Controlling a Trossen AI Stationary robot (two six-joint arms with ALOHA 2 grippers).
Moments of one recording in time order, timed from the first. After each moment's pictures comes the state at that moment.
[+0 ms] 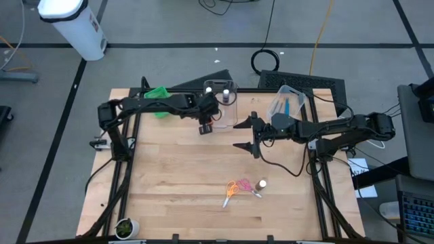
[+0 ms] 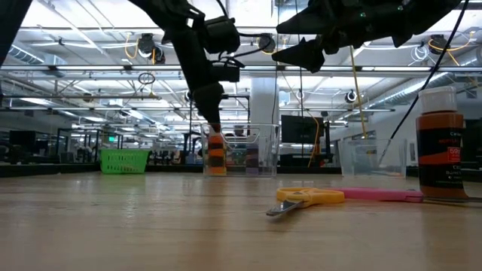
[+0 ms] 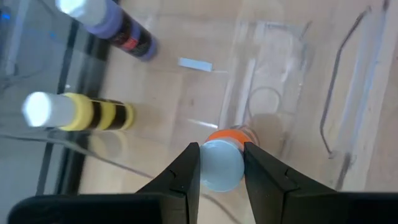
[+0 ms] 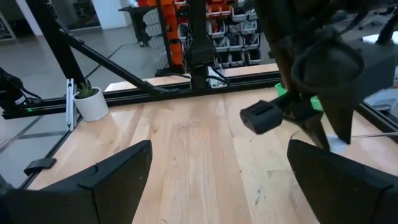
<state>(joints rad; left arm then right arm) 0.32 1.79 1.37 -0.64 -0.20 0.21 -0.08 1.22 0.65 0.41 -0.10 0.12</state>
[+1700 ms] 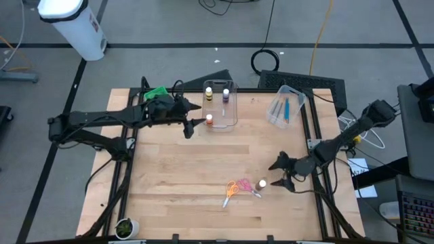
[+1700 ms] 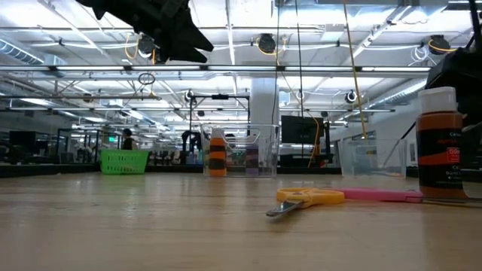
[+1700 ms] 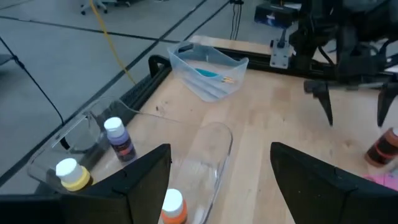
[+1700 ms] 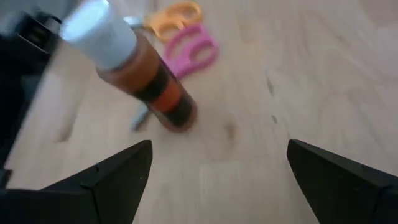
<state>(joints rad) 0.24 1.18 0.88 -0.07 -0.06 -0.02 0.58 0.91 0.11 0.16 0.24 0.69</state>
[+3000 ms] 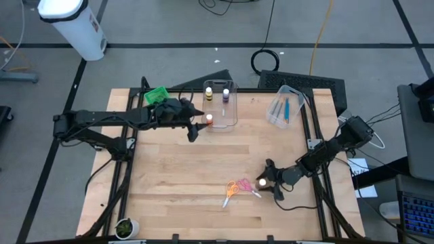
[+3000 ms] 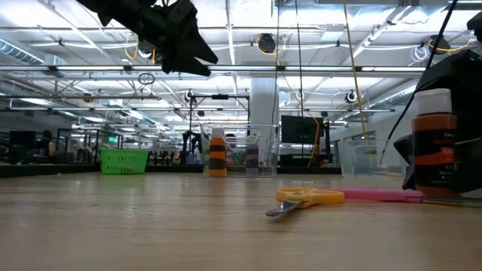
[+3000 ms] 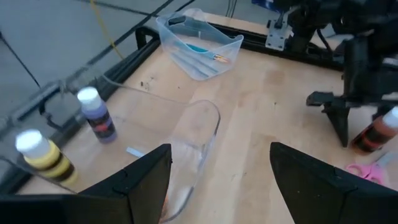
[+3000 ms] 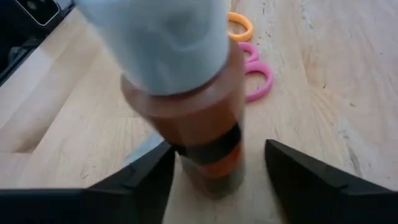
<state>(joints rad) 0.22 1.25 0.88 -0.08 -0.05 -0.10 0.59 1.60 0.17 0.87 0.24 0.42</state>
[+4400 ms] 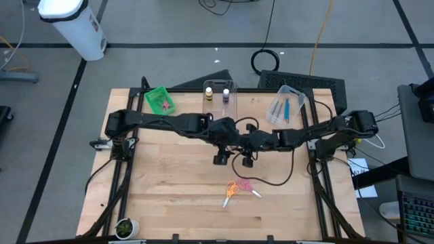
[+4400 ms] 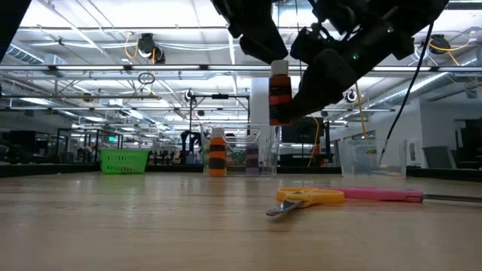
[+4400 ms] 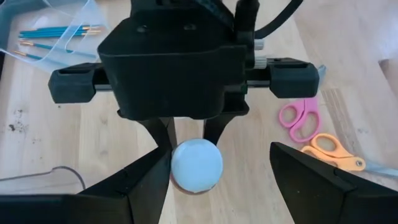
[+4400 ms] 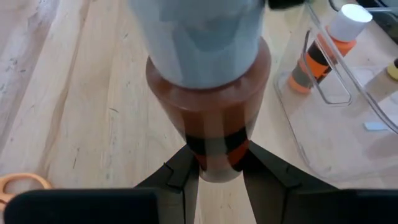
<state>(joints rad) -0.01 1.89 1.71 -0.67 0.03 0.18 0.03 1.46 0.71 0.13 0.15 0.06</state>
